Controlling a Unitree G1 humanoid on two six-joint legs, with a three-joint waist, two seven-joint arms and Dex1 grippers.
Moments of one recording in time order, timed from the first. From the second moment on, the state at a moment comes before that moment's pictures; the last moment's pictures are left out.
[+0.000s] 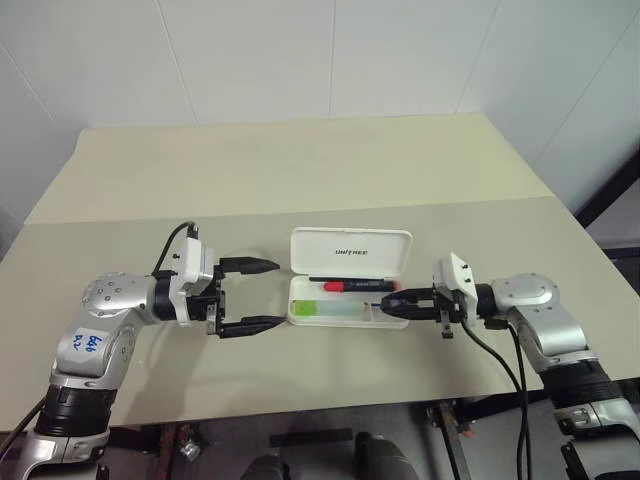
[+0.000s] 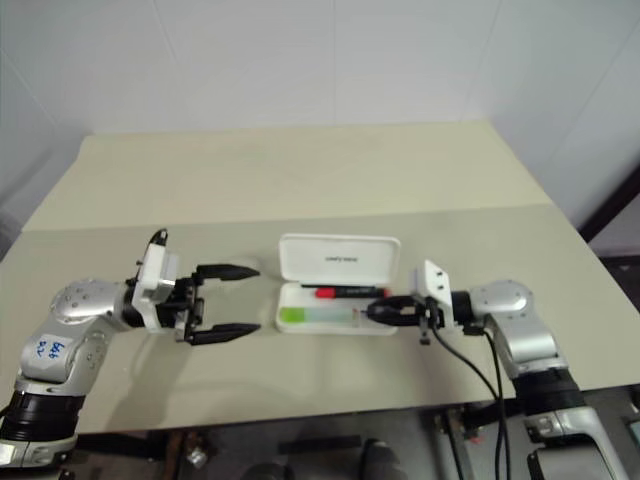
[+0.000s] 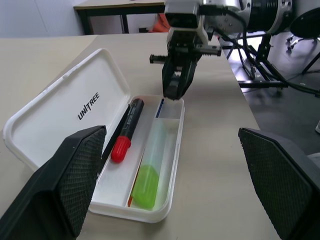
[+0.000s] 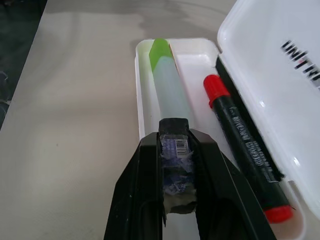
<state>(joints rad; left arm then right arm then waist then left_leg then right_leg) -0.35 0.68 0.11 -0.16 -0.52 0.28 -1.19 -0.53 -0.63 0.11 0.27 0.30 0.03 1.37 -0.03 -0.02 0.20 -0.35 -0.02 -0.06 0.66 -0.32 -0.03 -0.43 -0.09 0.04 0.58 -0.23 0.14</state>
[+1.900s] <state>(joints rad) -0.53 0.64 0.18 0.15 -0.53 0.23 -1.17 -0.40 -0.78 -0.20 0.00 0.46 0.18 1.21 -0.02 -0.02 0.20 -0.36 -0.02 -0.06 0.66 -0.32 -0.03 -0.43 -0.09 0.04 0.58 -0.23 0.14</state>
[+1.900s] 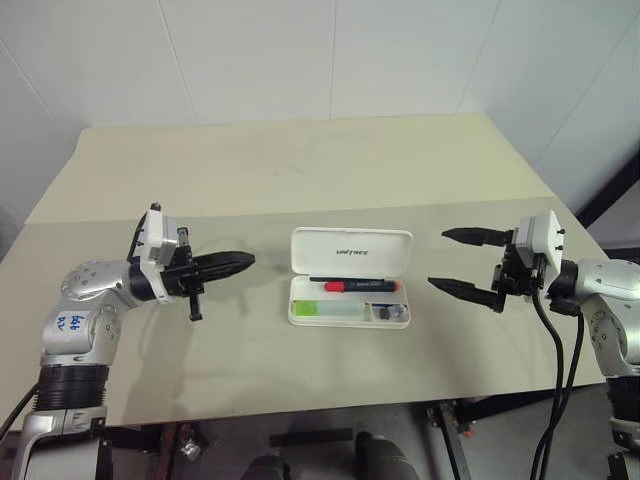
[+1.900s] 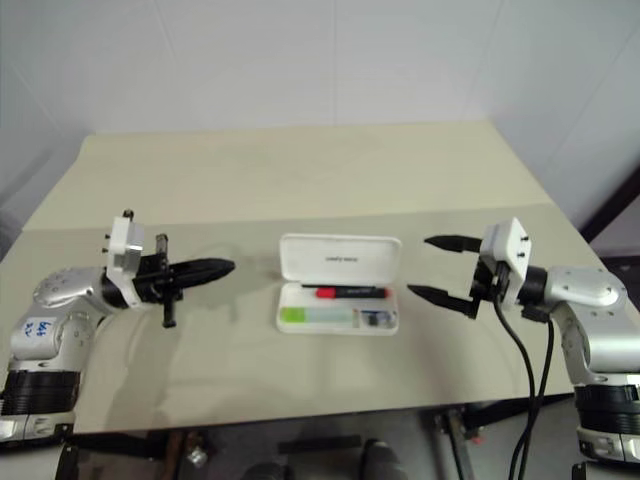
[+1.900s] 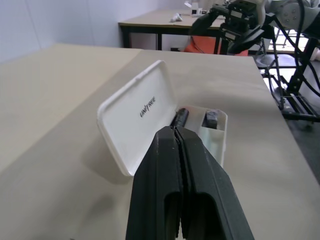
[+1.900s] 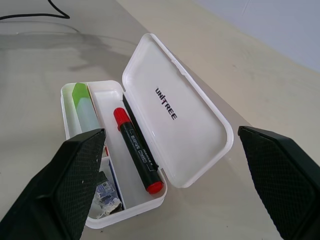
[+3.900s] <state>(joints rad) -0.57 0.51 -0.24 0.09 -0.13 0.26 -1.11 -0.34 -0.73 -0.16 -0.11 0.45 0.20 1.09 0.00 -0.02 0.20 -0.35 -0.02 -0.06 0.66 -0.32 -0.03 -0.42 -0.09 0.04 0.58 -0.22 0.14</state>
